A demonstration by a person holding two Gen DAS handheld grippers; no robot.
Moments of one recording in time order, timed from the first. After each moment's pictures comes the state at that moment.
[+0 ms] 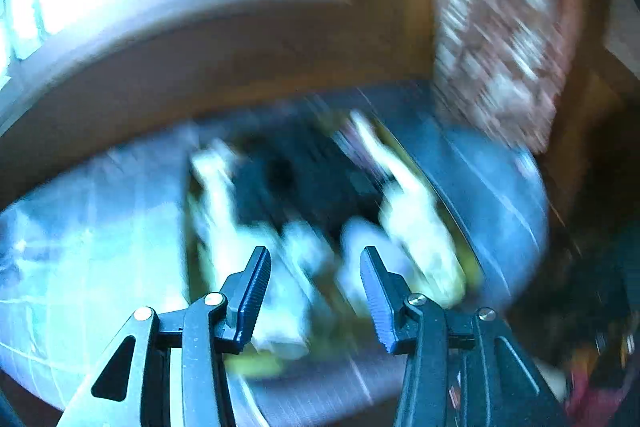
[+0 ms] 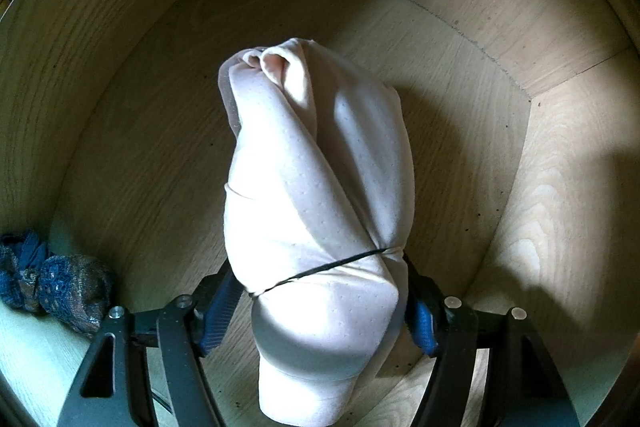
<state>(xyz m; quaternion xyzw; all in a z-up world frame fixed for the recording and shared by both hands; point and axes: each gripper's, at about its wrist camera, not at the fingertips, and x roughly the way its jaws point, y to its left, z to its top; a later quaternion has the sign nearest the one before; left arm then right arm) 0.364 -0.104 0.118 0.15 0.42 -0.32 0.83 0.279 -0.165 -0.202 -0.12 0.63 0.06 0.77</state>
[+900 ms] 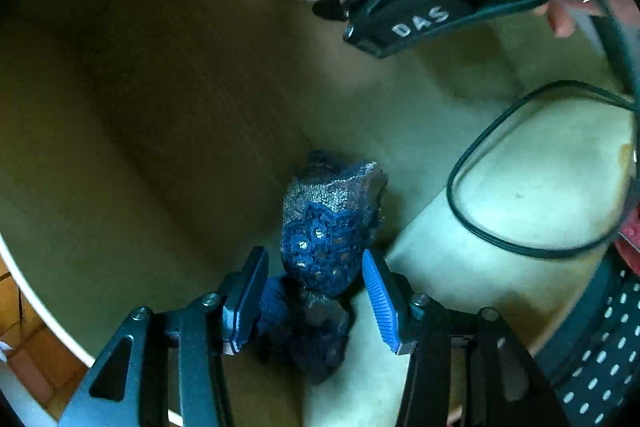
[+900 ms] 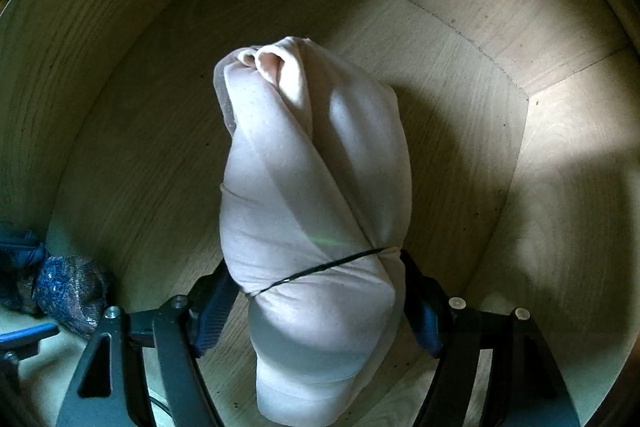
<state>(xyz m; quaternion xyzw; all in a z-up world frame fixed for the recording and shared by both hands) 0.175 -0.117 -0.149 0.36 0.67 -0.32 0.57 0.280 -0.170 -0.203 -0.13 0.63 0.06 0.77</state>
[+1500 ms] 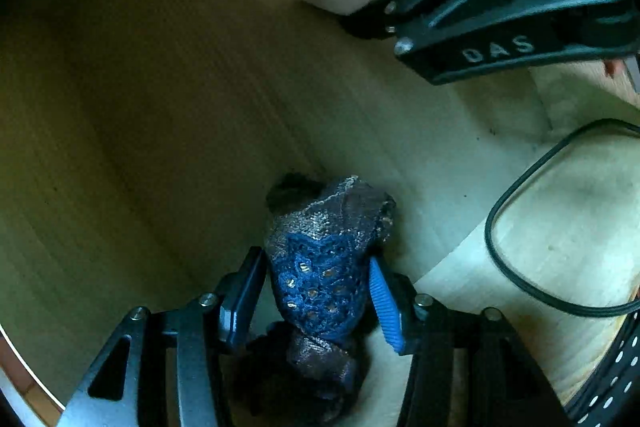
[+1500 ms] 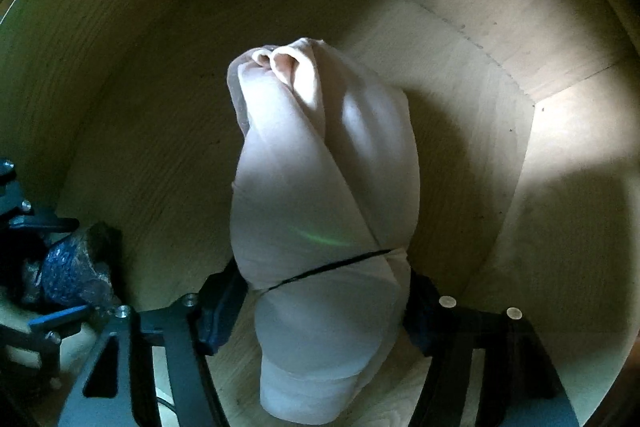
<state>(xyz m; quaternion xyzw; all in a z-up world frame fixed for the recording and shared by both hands) 0.170 -0.124 -0.167 0.33 0.65 -0.31 0.61 0.282 -0.171 -0.202 -0.13 0.63 0.07 0.76</state>
